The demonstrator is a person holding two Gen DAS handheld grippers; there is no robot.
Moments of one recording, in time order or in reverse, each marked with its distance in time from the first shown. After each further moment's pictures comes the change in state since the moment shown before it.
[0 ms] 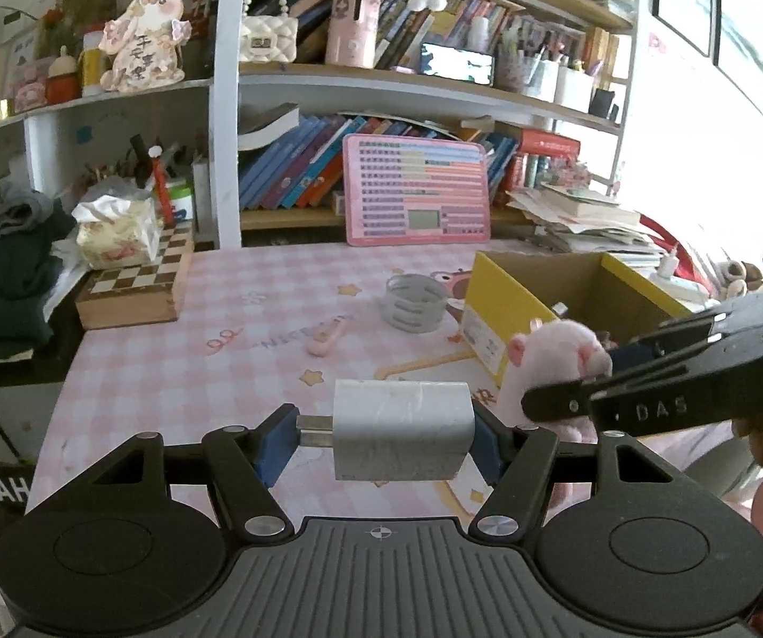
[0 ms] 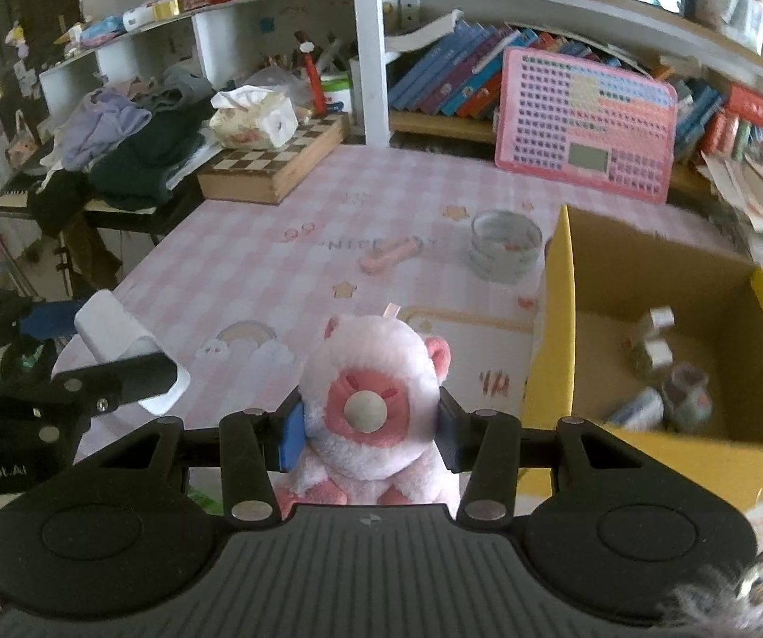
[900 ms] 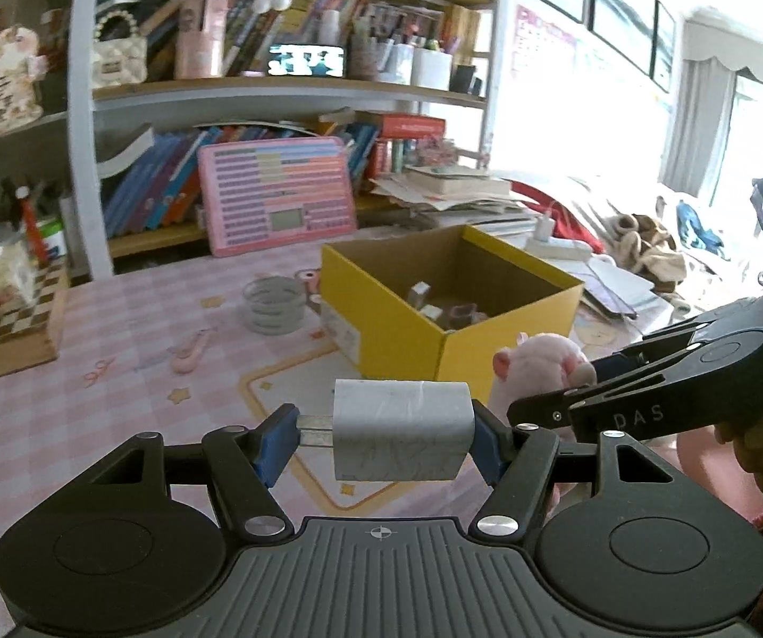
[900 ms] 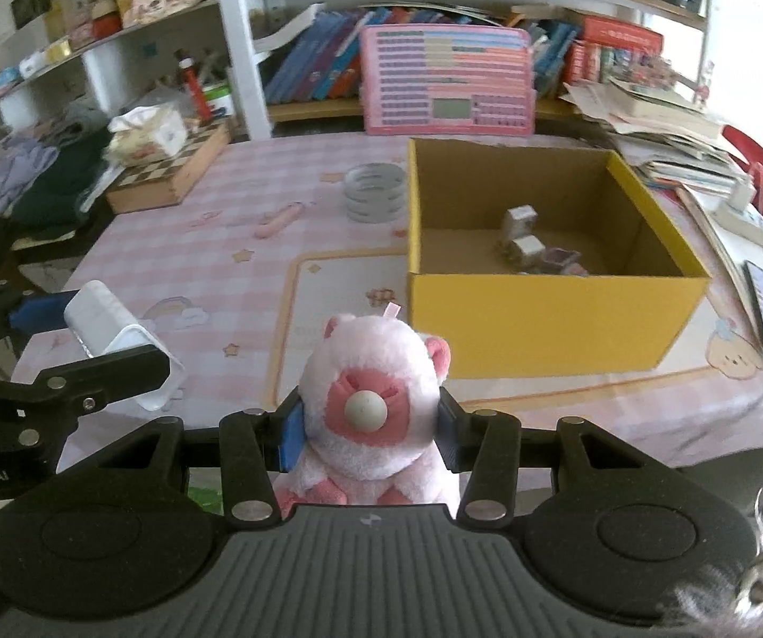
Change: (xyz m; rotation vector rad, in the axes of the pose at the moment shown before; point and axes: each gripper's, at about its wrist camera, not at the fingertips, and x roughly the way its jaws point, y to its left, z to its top) left arm 0.000 -0.062 -0.005 0.162 0.009 -0.242; right arm -0.058 -0.035 -0.061 0.205 -0.010 -0.185
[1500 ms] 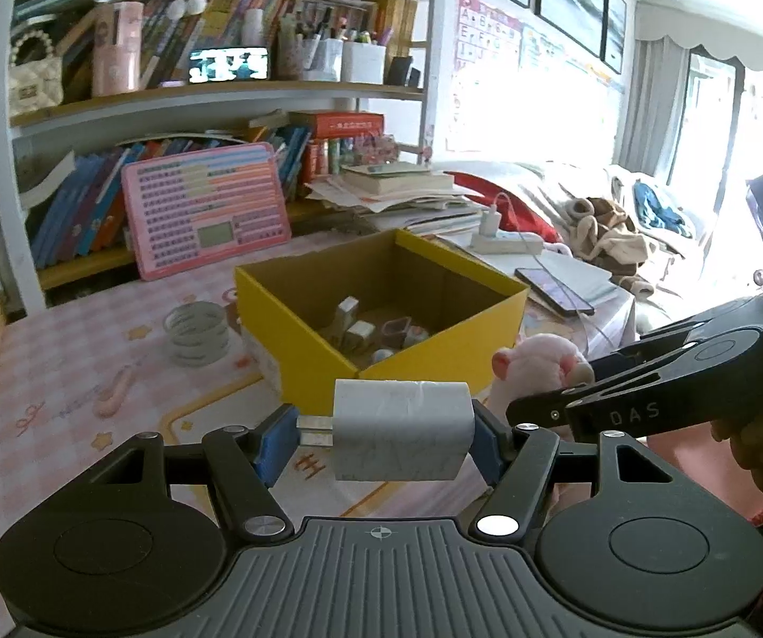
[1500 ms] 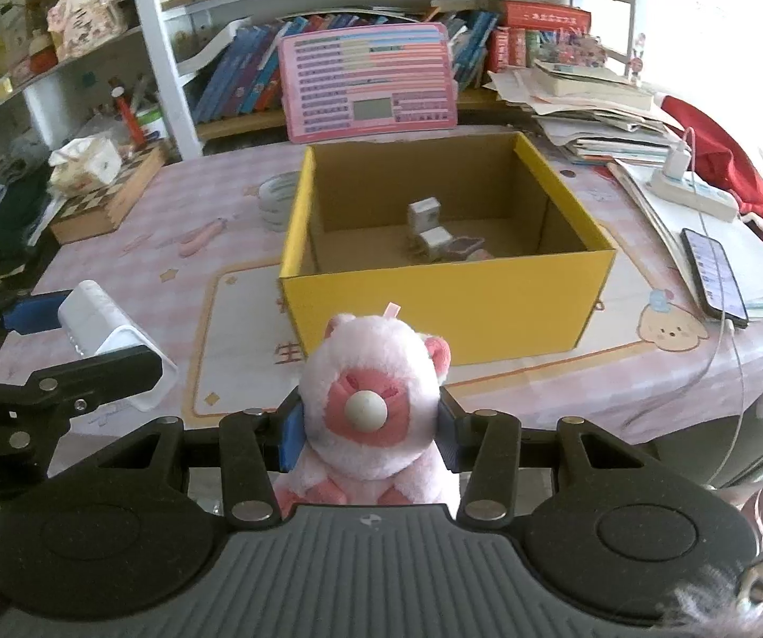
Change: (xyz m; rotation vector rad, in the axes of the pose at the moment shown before) left arm 0.040 -0.047 0.026 0.074 0.010 -0.087; right arm -0.011 -0.065 -0.002 0.086 -0.010 -0.066
